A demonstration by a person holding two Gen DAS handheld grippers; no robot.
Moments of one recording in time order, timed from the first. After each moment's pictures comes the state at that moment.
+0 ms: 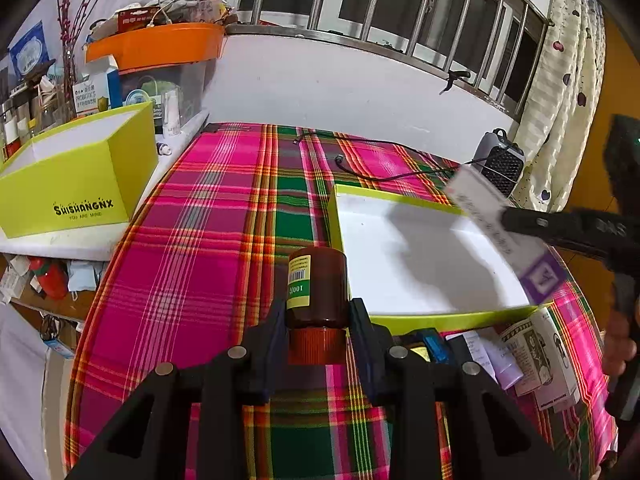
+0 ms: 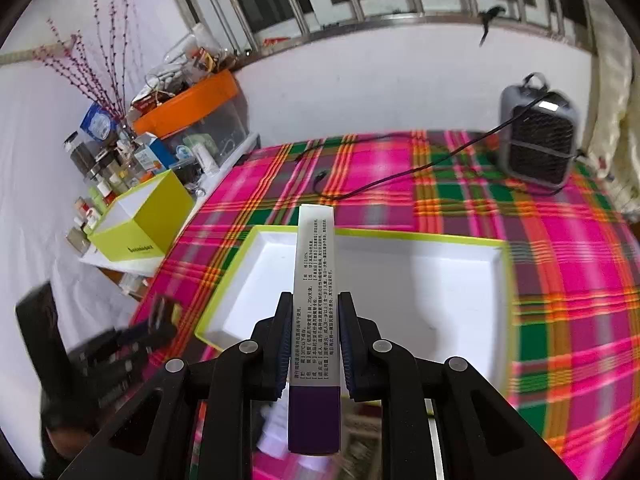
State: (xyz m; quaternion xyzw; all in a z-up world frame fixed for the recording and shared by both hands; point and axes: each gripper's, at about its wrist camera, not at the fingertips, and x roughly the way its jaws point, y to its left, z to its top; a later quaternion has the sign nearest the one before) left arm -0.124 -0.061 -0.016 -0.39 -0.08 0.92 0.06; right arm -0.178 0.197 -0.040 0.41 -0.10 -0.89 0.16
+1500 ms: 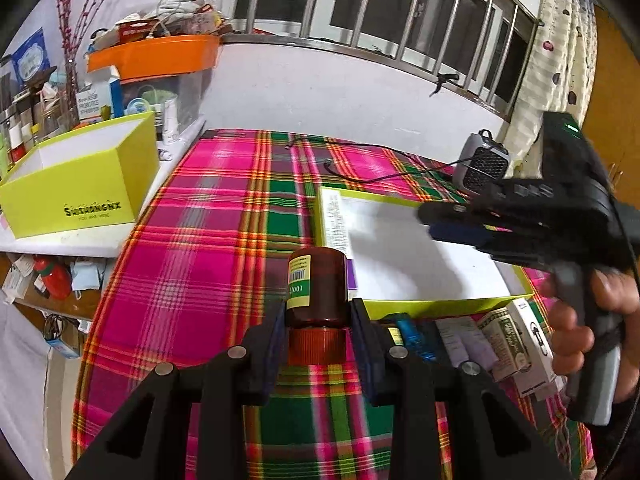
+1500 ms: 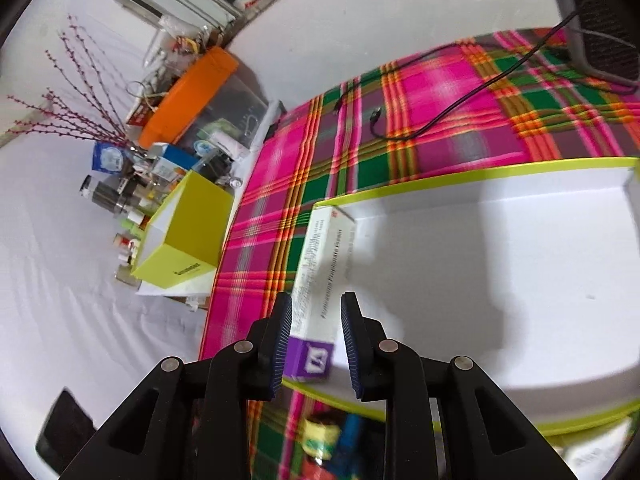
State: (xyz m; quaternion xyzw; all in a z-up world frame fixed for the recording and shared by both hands) left arm -0.099 -0.048 0.003 -0.38 -0.07 0.92 0.07; right arm -0.226 0.152 -0.083 0.48 -0.25 -0.82 0.21
